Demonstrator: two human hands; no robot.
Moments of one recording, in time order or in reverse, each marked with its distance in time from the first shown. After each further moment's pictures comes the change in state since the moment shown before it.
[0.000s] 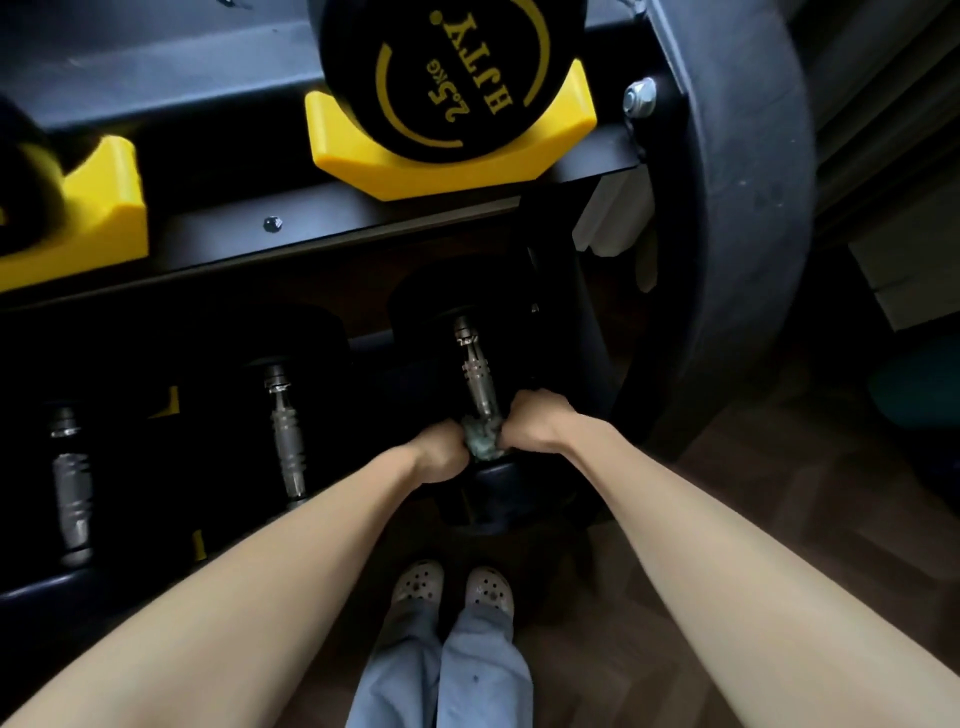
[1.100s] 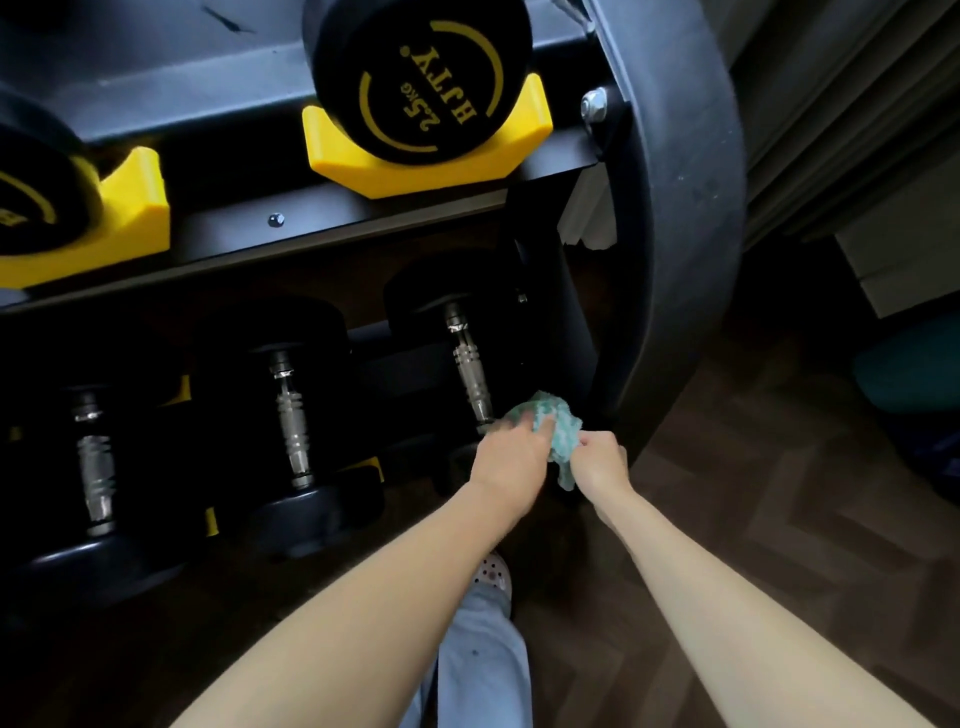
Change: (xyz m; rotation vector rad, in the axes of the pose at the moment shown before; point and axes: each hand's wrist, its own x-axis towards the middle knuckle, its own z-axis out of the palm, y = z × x) left_hand -0.036 0.057 0.067 0.500 0.316 0.351; right_hand -0.045 0.072 0.062 0.786 0.405 0.317
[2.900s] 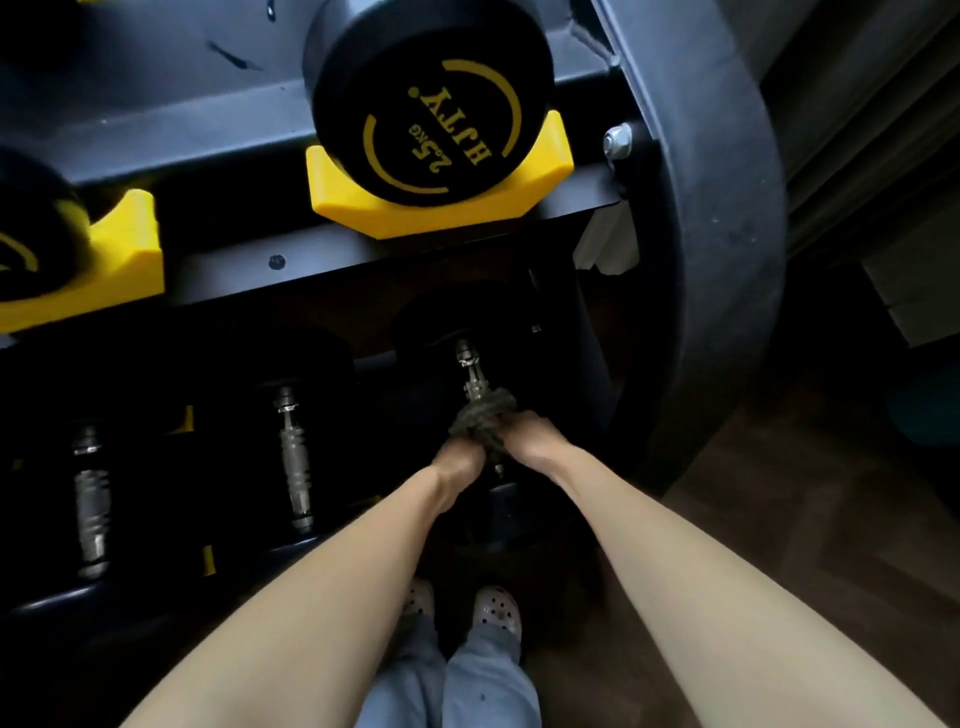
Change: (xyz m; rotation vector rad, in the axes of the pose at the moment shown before) left_hand 0.029 -0.057 -0.026 -1.002 -0.125 -0.607; right_hand 0.037 -0.090 0.044 -0.442 -0.406 -0.166
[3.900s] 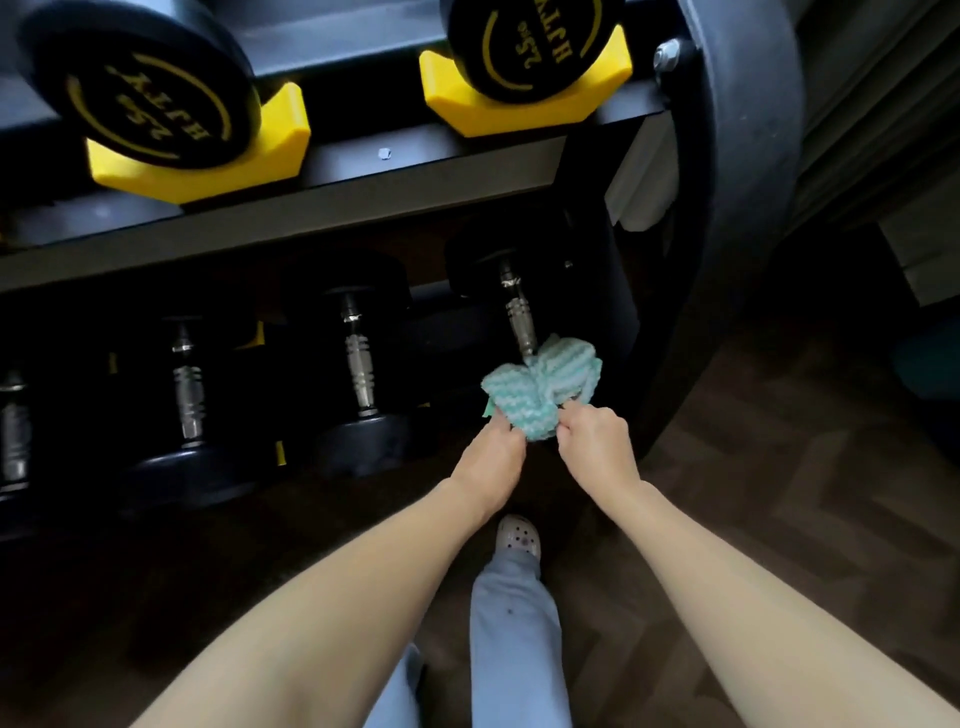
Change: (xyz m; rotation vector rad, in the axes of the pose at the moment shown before) left_hand -0.086 -0.091 0.013 0.492 0.058 0.311; right_hand -0.102 0.062 0.077 -0.323 0.637 -0.401
